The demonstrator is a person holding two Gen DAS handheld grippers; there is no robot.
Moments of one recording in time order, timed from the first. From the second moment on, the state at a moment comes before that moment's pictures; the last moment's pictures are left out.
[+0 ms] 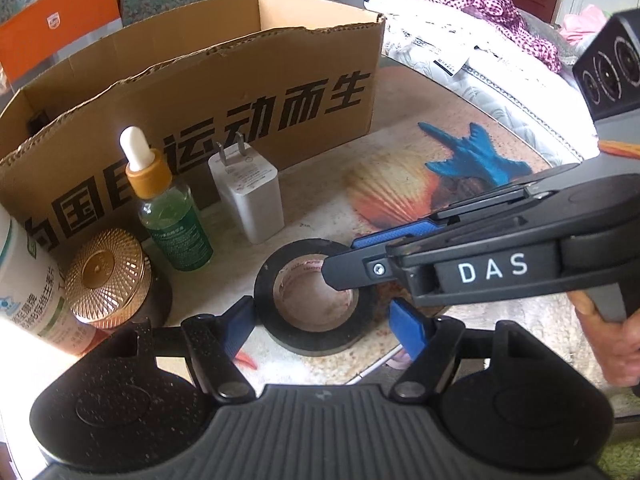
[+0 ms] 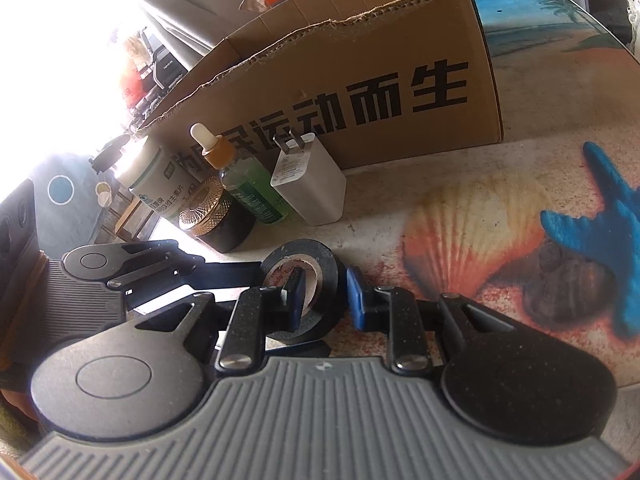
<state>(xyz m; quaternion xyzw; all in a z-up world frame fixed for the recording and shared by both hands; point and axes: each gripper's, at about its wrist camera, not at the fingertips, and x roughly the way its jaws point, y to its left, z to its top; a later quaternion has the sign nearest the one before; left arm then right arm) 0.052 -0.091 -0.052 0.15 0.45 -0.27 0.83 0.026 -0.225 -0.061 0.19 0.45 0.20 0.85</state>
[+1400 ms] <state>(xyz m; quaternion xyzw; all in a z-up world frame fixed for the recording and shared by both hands) 0.131 -0.060 0.091 0.14 0.32 -0.21 0.91 0.108 -0.196 0.101 0.04 0.30 0.27 0.92</state>
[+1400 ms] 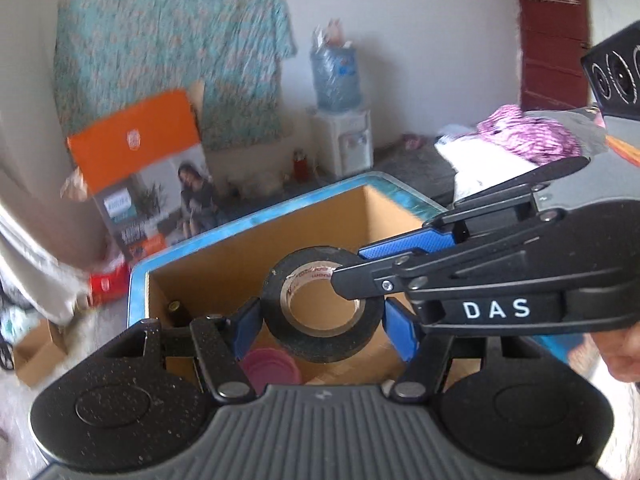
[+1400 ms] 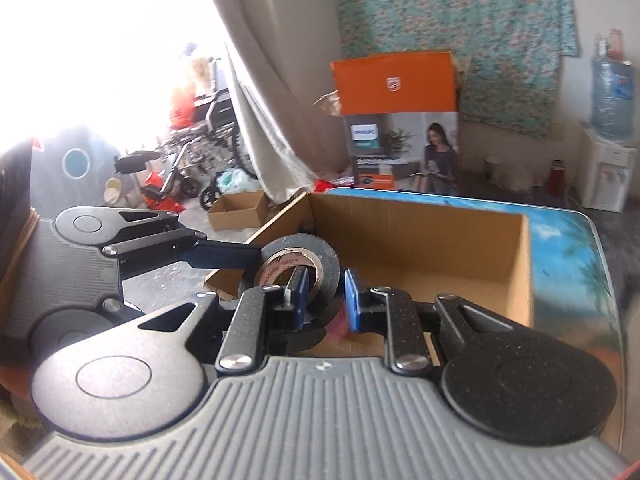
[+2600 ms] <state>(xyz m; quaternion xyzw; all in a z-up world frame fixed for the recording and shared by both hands) 0.317 -0.035 0.012 0.12 0.51 -0.14 0.84 0.345 -0.154 -0.022 0.16 0.52 0.26 0.80</state>
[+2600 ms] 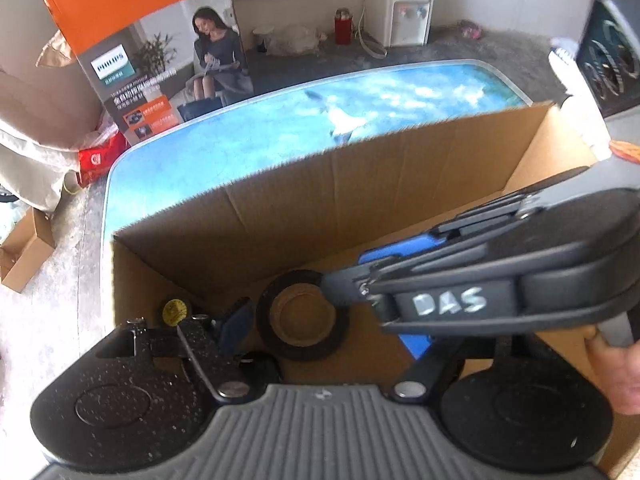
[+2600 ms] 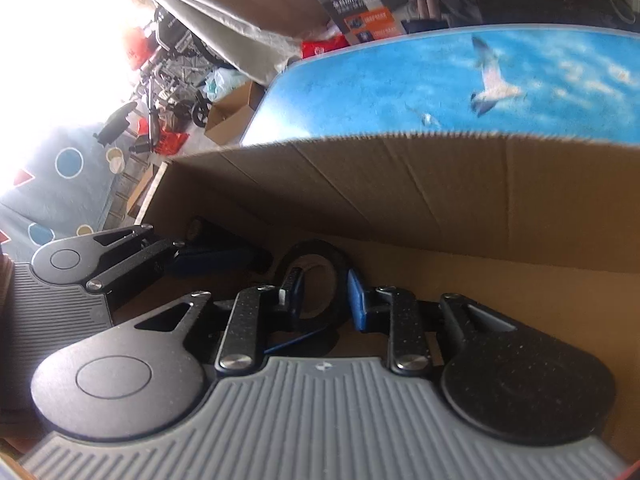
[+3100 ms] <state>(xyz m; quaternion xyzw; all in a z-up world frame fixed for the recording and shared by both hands) 0.165 -0.013 0.135 0.08 0.32 -0.18 0.93 0.108 -0.255 0.111 0.21 0.25 0.23 0.91</state>
